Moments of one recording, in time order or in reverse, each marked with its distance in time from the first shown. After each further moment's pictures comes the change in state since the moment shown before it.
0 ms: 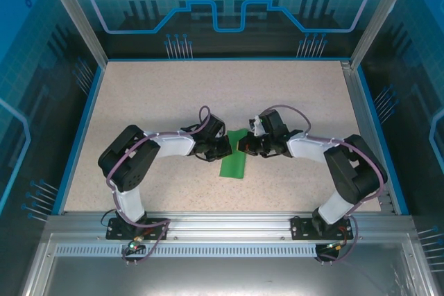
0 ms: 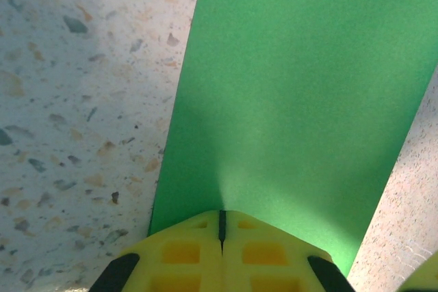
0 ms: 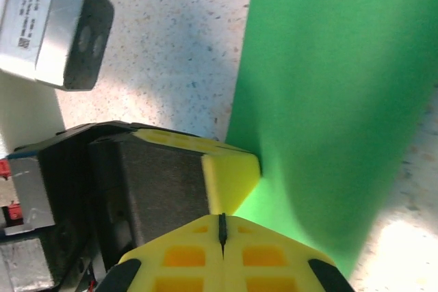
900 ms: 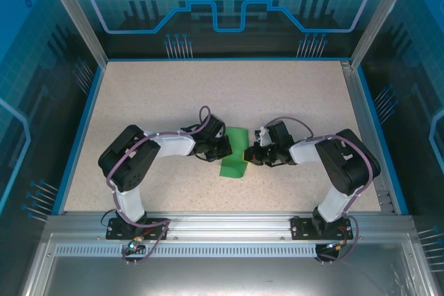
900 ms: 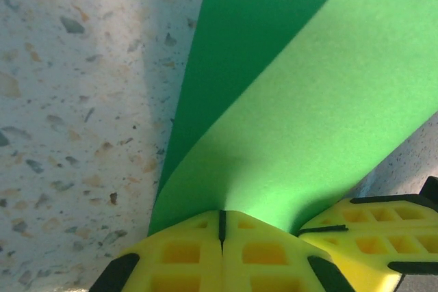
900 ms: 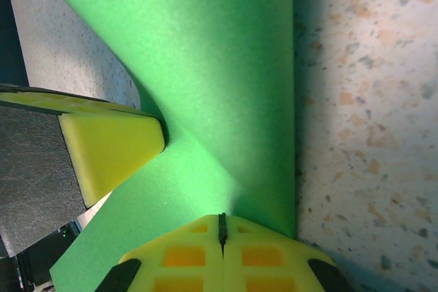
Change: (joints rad) left arm -0.001 0.001 0.000 0.002 -0.002 0.003; right arm -0.070 0.085 -0.158 0.190 -0.101 -0.029
